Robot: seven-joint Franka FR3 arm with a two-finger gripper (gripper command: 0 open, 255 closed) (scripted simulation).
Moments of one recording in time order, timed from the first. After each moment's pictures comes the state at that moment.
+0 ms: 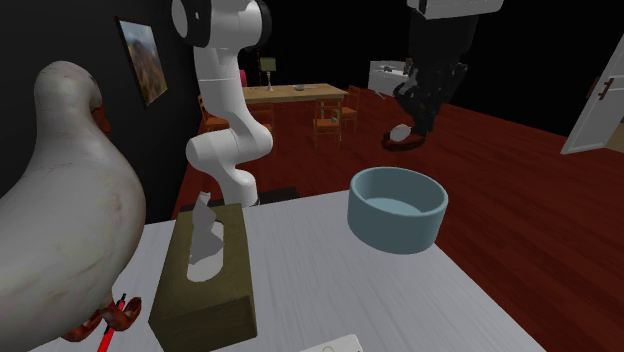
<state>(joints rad) 0.28 -0.07 0.20 -1.59 0.29 1.47 0.27</state>
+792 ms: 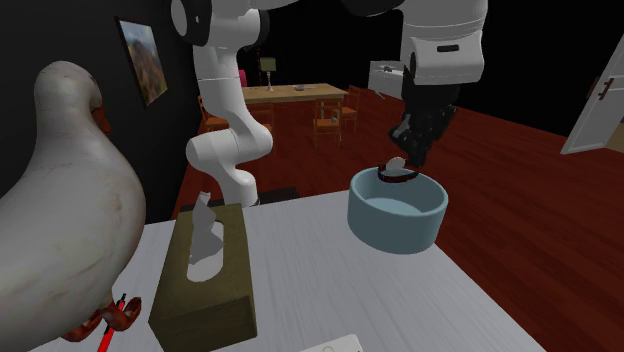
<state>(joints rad) 0.28 -0.10 0.20 -1.78 0.29 1.63 0.24</state>
